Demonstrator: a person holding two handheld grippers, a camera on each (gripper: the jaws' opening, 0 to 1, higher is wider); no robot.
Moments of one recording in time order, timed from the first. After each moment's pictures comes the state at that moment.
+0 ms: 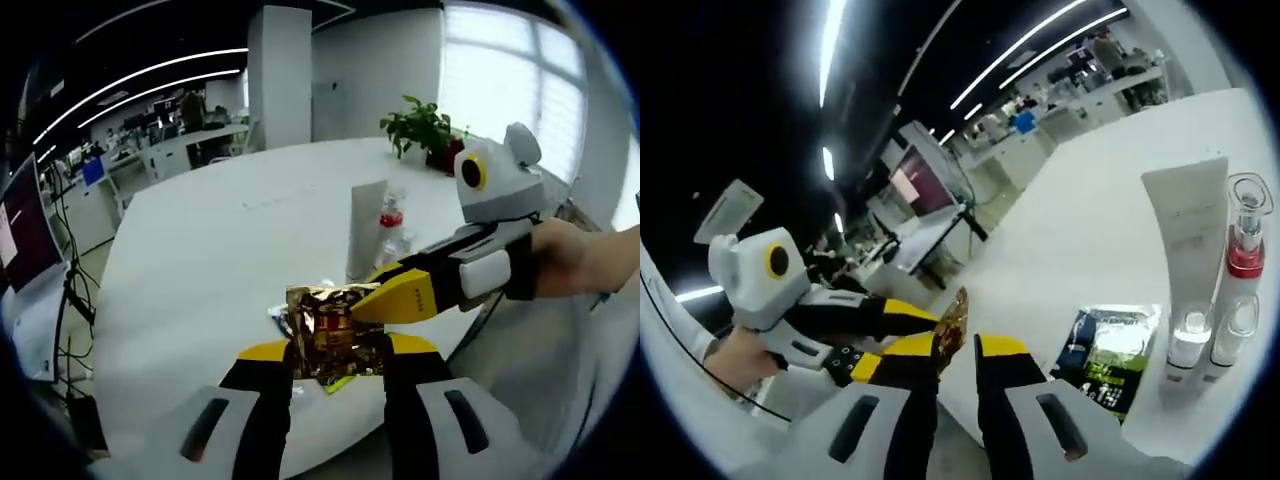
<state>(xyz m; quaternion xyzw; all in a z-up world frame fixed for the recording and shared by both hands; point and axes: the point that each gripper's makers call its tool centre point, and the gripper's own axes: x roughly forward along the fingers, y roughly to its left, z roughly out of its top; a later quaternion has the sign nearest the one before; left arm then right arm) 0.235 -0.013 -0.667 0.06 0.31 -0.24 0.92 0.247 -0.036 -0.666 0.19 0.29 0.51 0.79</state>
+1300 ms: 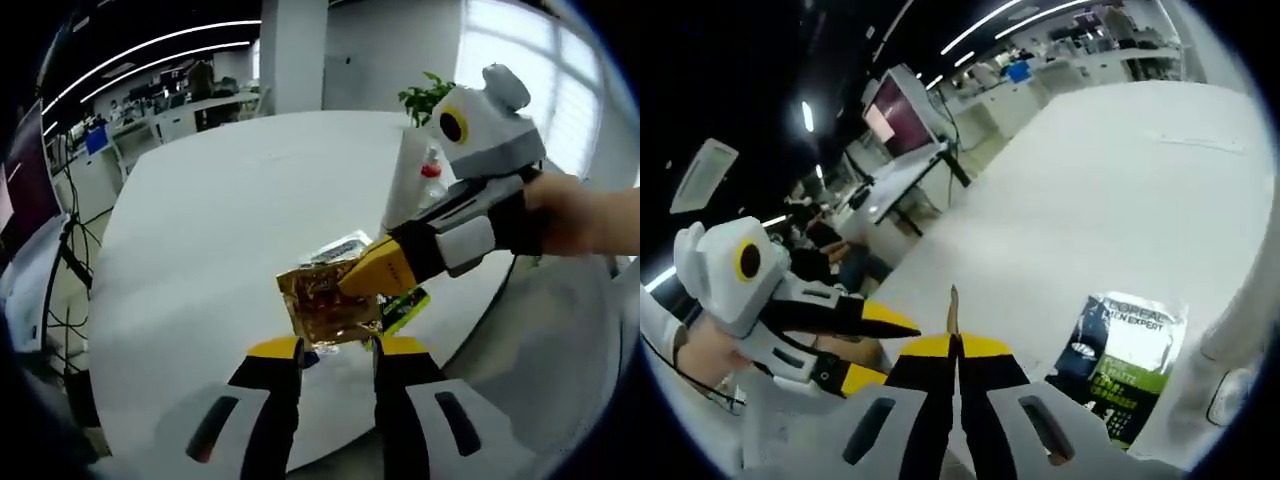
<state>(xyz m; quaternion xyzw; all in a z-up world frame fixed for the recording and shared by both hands) 0.239 0.052 -0.733 0.06 0.38 -0.22 0.89 0.270 0.026 -0.726 0.07 0.39 0.50 0.77</state>
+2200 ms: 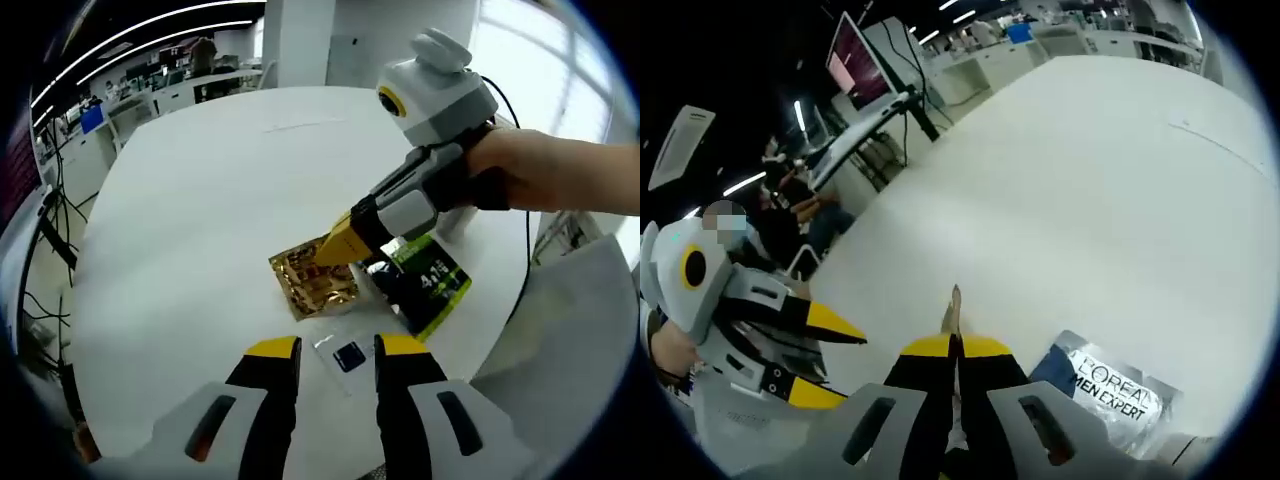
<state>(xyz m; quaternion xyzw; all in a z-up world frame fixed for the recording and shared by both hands) 0.271 0.072 -0.779 0.05 0.42 -0.23 0.88 0.332 0.045 -0.796 -0.02 0.45 0.49 0.74</state>
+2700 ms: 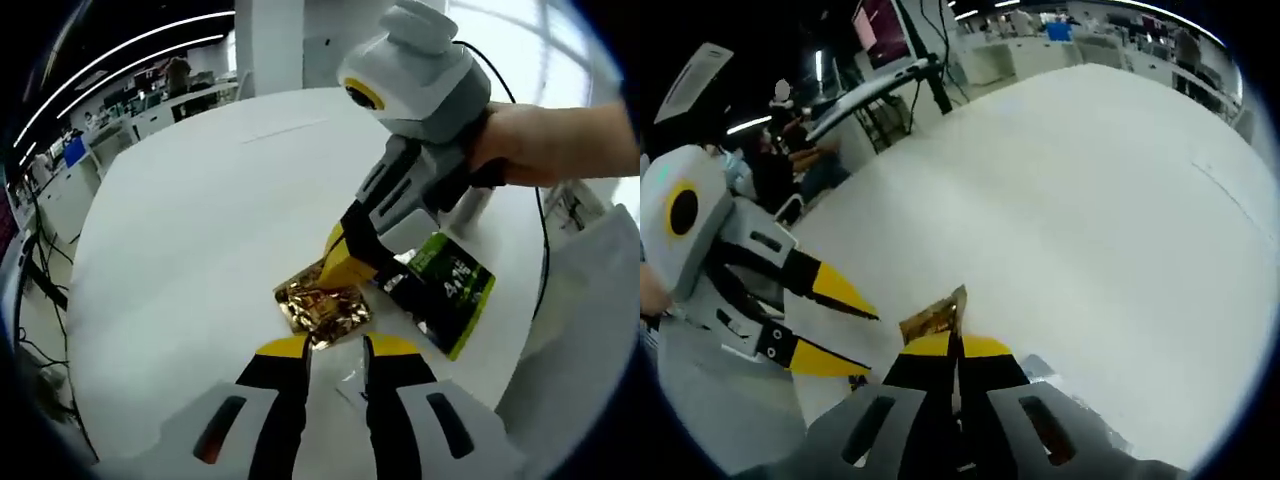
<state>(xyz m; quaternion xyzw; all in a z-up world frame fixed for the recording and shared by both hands) 0.310 0.056 -0.797 0.11 0.39 -0.27 0.87 0.350 0.044 -0.815 -0.15 0.43 0.53 0.72</state>
